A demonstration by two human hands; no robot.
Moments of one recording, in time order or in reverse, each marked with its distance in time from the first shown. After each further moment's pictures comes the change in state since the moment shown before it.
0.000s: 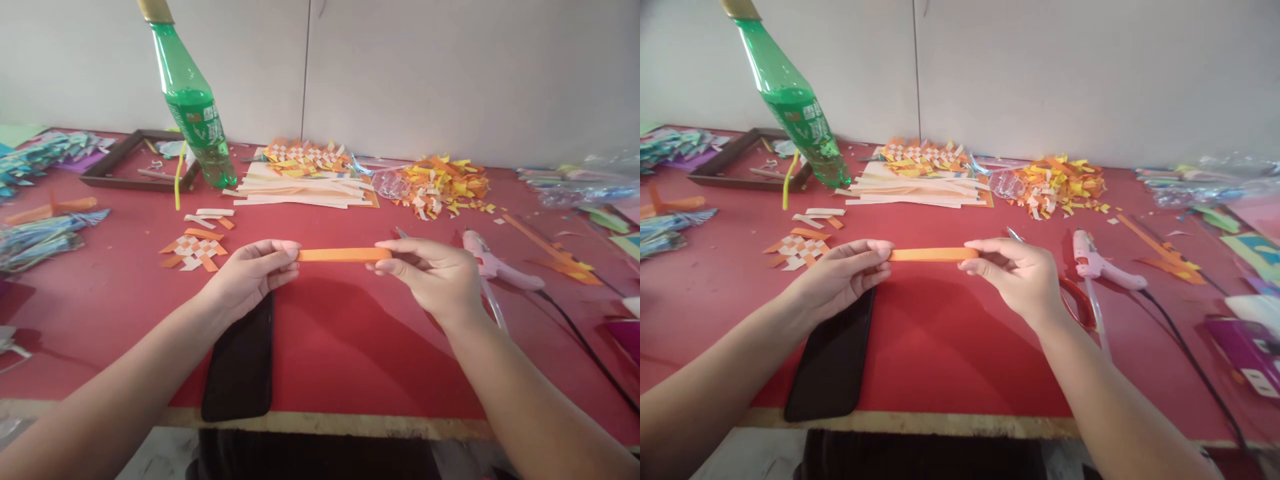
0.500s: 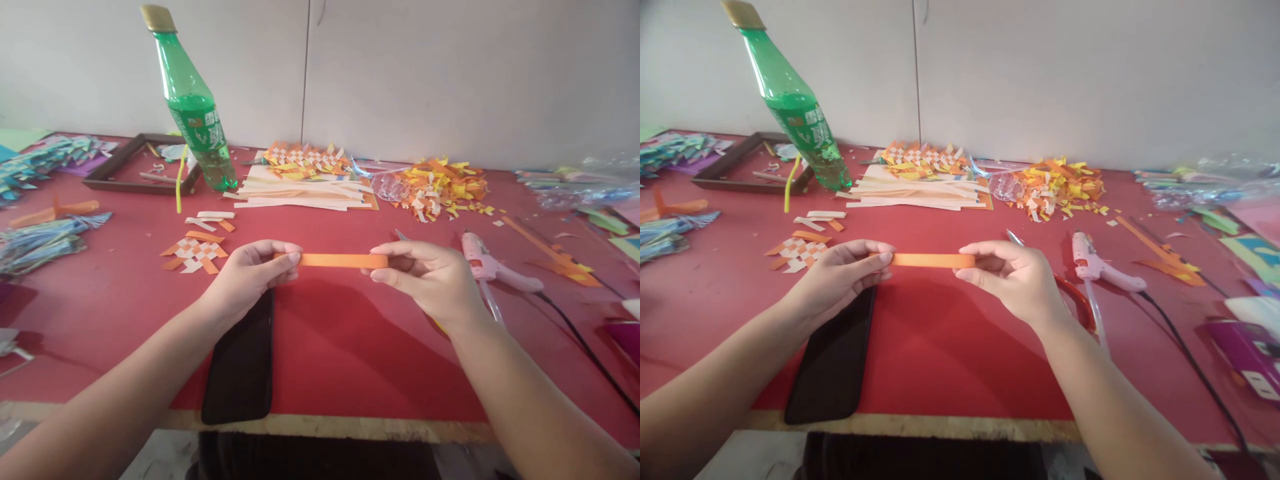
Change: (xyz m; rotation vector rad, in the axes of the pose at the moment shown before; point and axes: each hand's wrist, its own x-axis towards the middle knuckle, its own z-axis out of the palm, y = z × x) left_hand -0.002 -0.004 -0.004 0.157 -0.043 0.125; right_hand 0.001 -0.004 -0.001 0.037 -0.105 0.083
